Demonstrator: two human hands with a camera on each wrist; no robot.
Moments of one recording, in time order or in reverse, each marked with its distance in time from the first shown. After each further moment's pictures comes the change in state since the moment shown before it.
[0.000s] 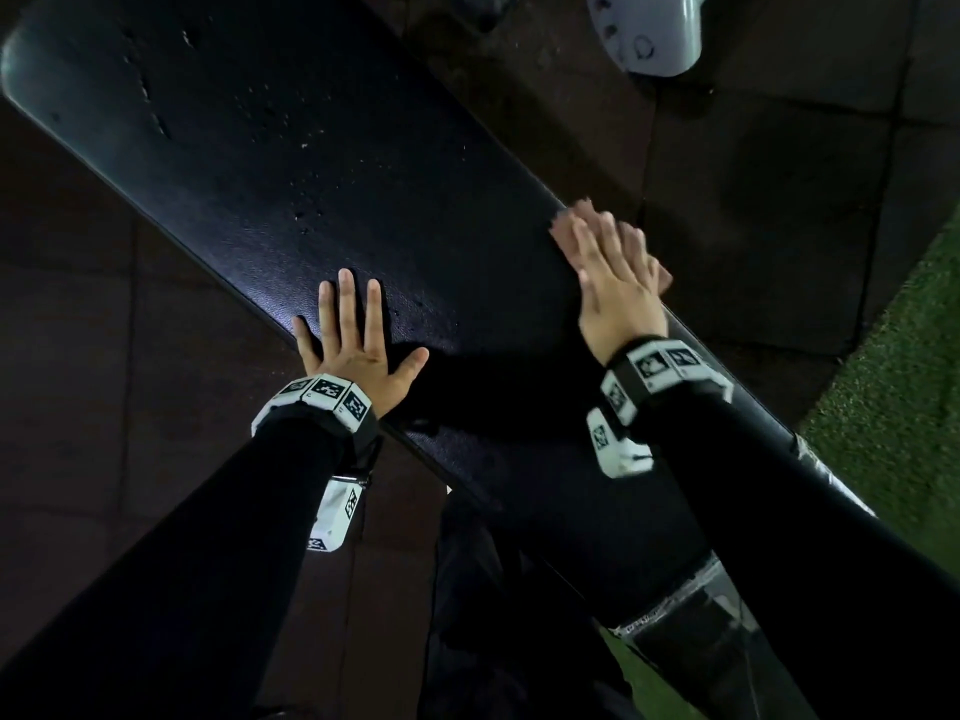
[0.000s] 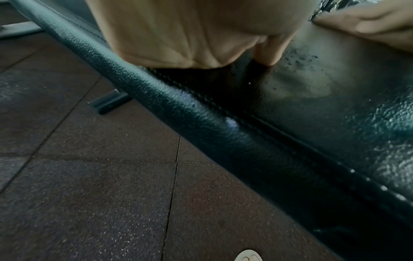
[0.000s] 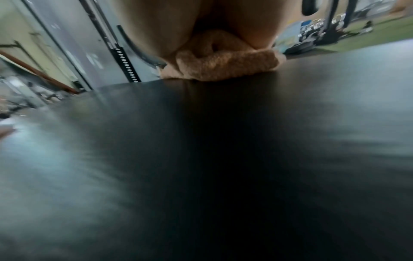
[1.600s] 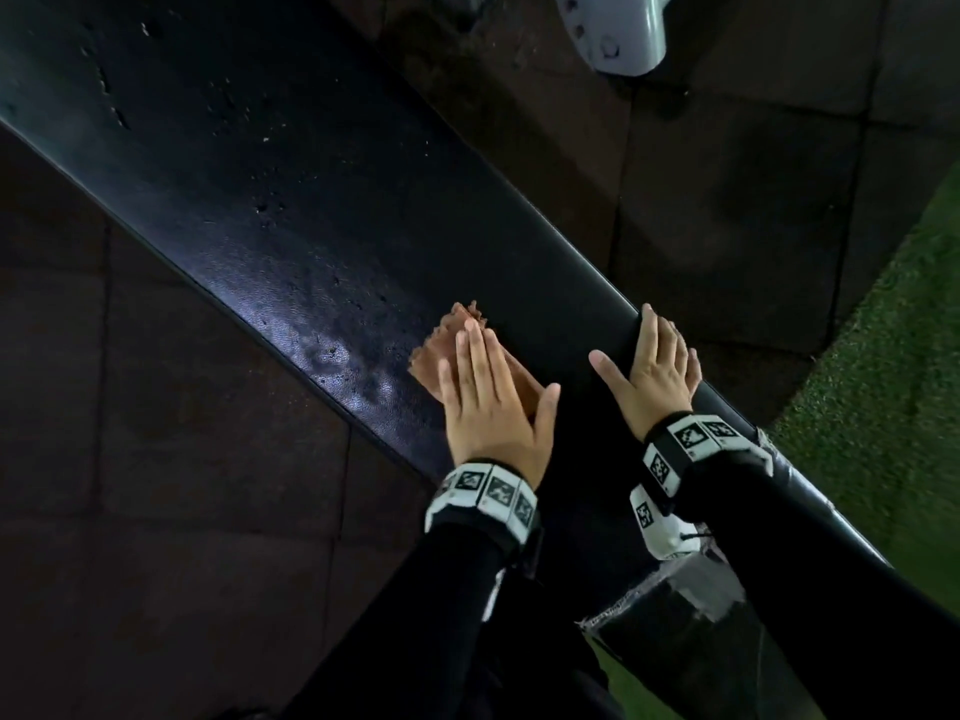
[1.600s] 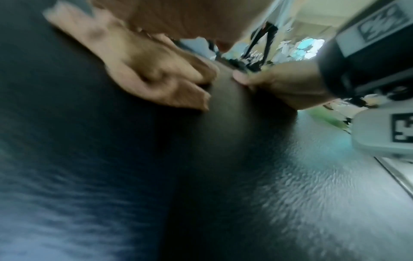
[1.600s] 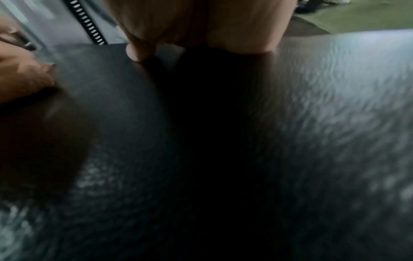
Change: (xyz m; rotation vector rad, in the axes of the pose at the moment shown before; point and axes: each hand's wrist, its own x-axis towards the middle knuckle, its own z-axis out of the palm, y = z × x) left_hand -0.067 0.160 0.068 -0.120 0.299 0.061; right_hand -0.077 0.078 0.000 0.083 -0.145 0.304
